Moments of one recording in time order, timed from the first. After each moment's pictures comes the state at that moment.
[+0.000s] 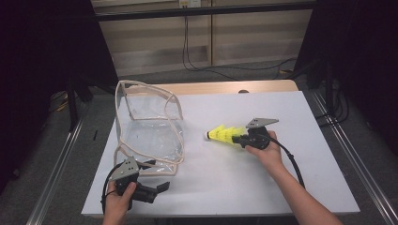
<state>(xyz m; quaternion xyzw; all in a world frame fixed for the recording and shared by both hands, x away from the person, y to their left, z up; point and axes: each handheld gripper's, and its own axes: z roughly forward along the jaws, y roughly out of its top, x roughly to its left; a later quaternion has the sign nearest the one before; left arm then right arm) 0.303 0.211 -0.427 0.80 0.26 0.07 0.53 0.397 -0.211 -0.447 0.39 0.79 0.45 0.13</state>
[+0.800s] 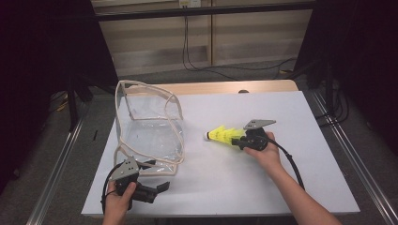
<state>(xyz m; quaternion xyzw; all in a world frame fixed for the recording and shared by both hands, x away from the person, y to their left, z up) 0.303 0.211 -0.427 0.80 0.26 0.07 0.53 0.396 -0.206 -0.452 0.39 0.80 0.44 0.12</state>
